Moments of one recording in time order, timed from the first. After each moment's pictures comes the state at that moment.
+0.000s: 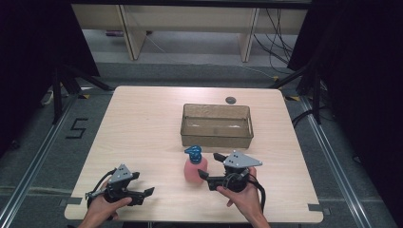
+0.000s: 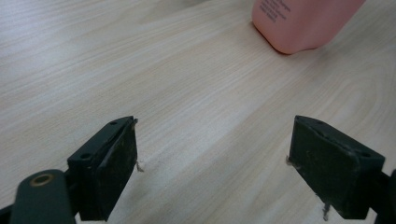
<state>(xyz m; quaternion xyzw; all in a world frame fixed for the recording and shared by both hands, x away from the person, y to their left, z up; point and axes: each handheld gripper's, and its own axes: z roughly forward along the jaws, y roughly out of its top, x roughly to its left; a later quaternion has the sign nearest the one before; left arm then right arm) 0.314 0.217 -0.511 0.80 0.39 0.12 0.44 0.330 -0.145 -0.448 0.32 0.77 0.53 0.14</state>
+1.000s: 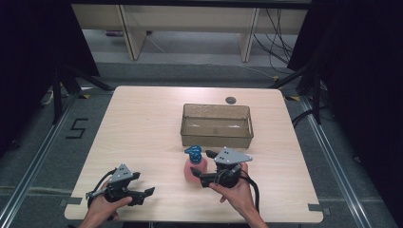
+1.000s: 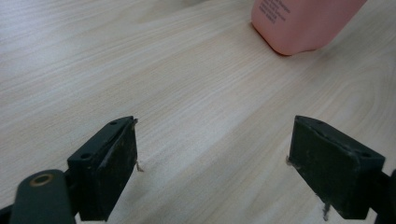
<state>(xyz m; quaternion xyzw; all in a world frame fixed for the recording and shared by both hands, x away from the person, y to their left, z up) 0.314 0.217 -0.511 0.80 0.39 0.11 0.44 0.341 -0.125 -0.447 0.29 0.78 0.53 0.14</state>
